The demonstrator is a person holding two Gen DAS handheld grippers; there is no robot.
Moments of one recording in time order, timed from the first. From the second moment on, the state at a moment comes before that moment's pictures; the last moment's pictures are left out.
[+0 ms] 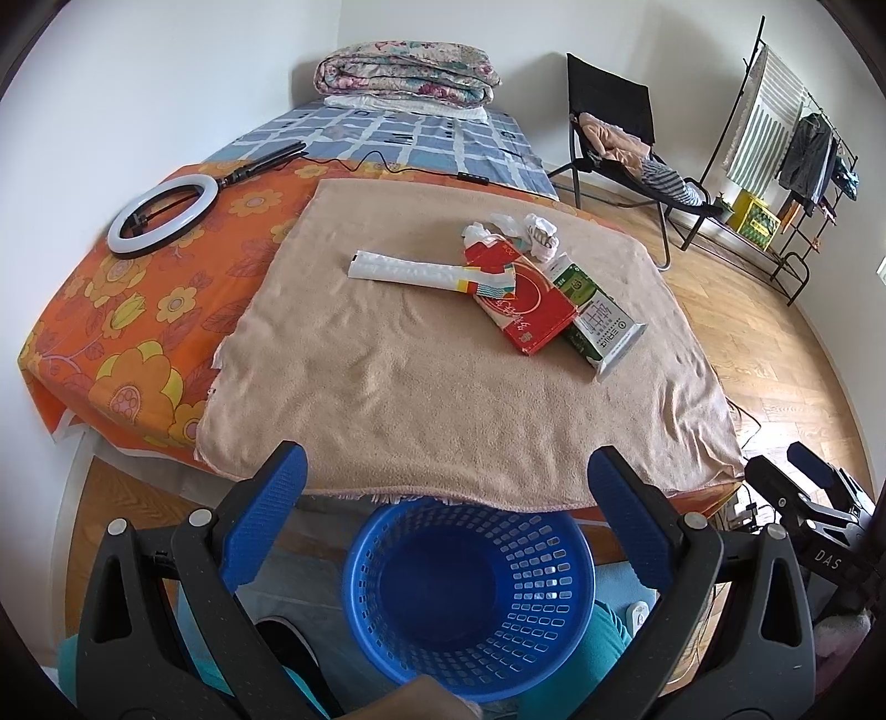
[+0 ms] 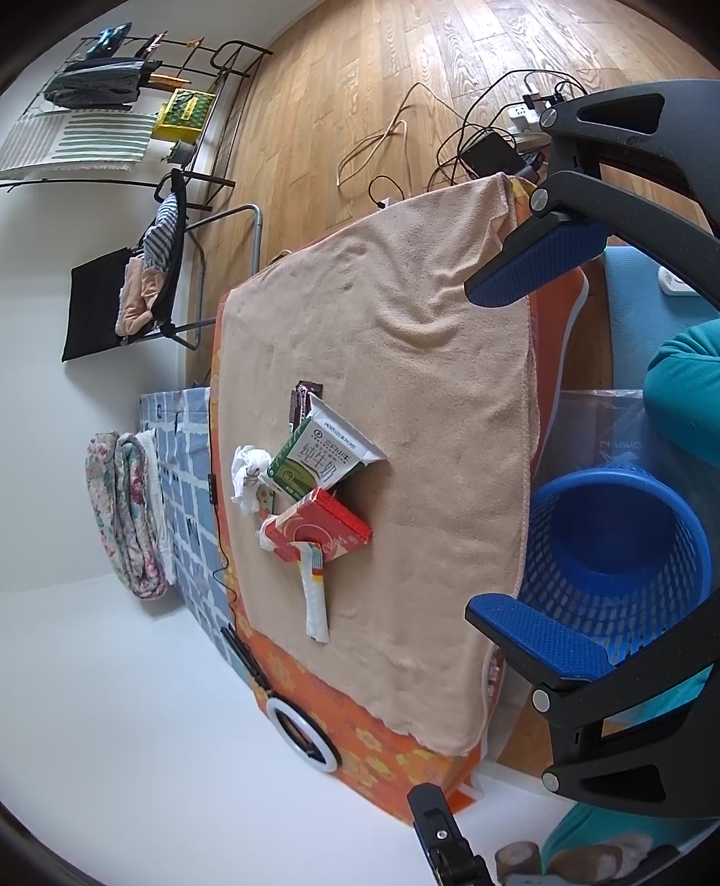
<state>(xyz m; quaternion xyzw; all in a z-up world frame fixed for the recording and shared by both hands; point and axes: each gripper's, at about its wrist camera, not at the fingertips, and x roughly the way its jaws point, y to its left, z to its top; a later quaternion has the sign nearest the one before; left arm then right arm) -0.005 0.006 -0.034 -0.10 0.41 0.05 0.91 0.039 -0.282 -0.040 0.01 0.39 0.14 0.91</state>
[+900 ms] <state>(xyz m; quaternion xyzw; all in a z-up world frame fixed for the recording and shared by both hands) 0.186 0.084 -0.031 -0.11 0.46 -0.05 0.88 0.135 -0.287 -0.058 0.05 0.40 0.18 0.90</state>
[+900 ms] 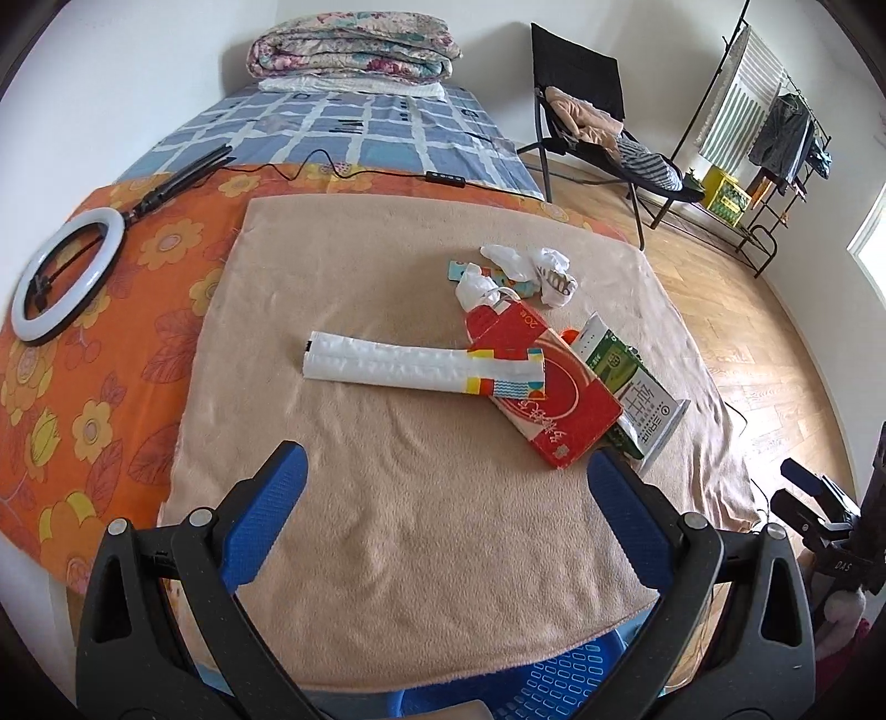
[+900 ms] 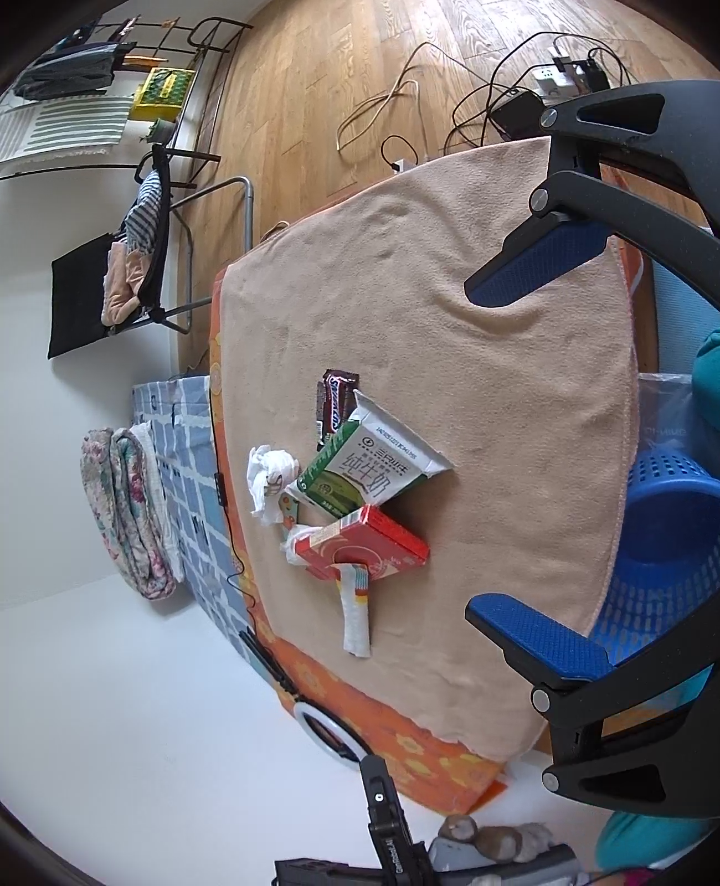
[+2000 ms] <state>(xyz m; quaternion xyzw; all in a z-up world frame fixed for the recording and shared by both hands) 0.313 0.124 -0.149 -0.16 0.60 -0.10 0.78 0.283 -0.273 -0.119 0.10 0.49 0.21 0.84</state>
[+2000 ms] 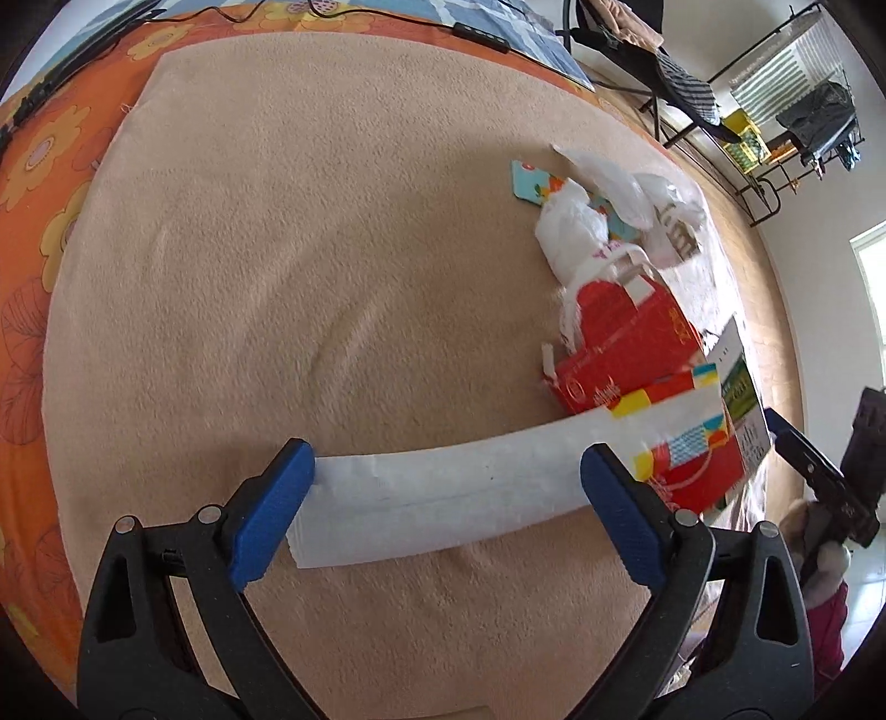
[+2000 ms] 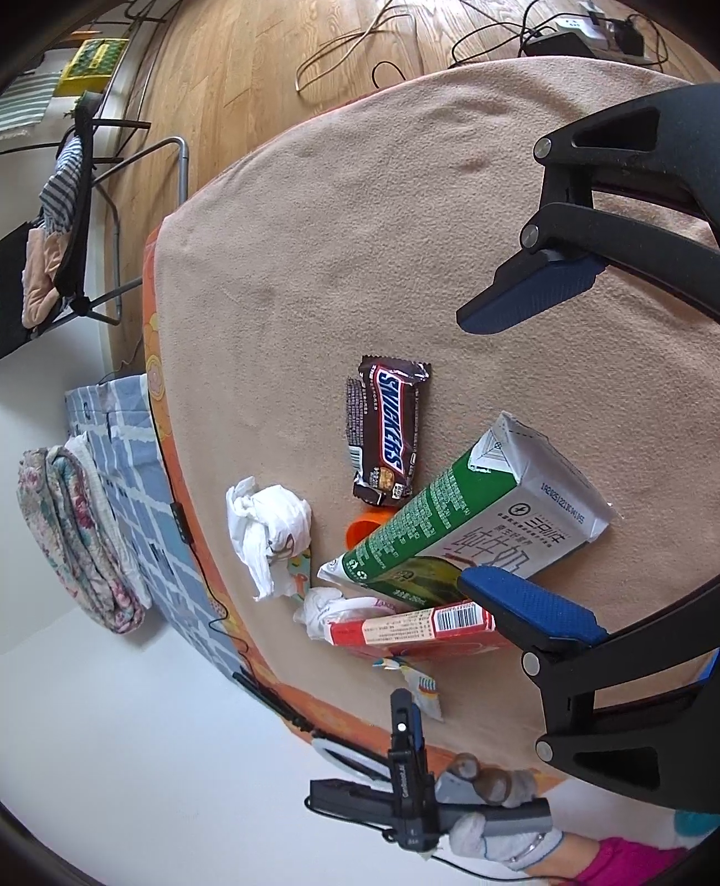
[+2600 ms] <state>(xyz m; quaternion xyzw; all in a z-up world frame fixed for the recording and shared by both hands) 0.228 0.100 -0.106 -0.10 0.59 -0.07 0.80 0.275 -0.241 -0.136 0.07 0.52 0.25 0.81</state>
